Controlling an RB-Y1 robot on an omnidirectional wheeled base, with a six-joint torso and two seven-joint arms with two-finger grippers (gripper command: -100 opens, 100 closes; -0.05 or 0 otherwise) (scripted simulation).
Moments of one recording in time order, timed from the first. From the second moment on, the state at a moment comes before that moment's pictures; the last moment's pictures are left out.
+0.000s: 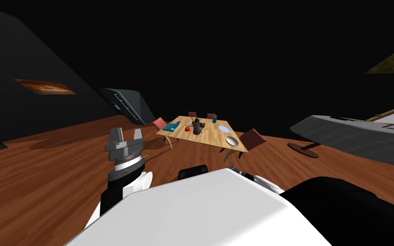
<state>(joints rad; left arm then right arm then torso) 0.55 0.01 0.05 -2.31 0.01 -0.62 0.01 0.47 -0.81 0.39 -1.07 0.48 -0.58 0.25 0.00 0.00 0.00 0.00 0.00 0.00</state>
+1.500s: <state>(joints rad) 0.55 0.01 0.05 -2.31 0.01 -0.62 0.01 0.35 -1.09 0.52 -0.66 0.59 -0.55 0.28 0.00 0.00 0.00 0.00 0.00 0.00</state>
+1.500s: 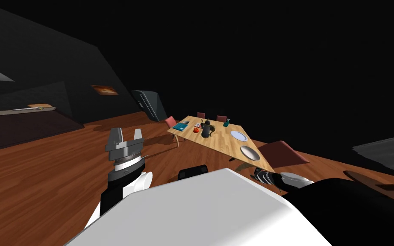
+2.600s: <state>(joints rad) 0.55 0.01 0.05 -2.31 0.01 -0.62 0.01 0.25 -1.10 0.58 -0.49 0.62 -0.51 0.32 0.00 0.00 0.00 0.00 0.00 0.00</state>
